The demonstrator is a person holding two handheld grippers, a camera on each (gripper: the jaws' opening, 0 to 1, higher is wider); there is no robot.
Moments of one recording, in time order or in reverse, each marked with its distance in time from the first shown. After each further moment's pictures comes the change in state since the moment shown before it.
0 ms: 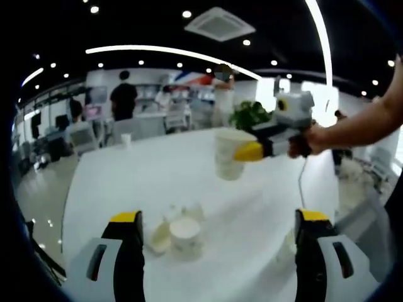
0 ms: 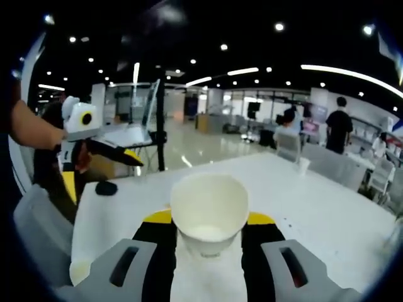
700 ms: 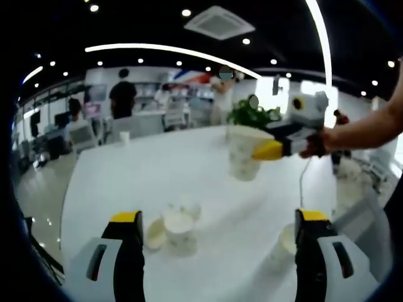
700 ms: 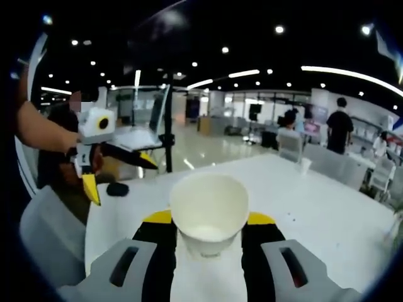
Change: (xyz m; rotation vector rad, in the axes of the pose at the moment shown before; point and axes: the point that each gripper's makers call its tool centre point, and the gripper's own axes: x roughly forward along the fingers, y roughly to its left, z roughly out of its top) left arm -0.003 -0.005 -0.007 -0.009 0.015 -0.004; right arm -0.029 0.028 -0.001 0.003 -0.014 0.014
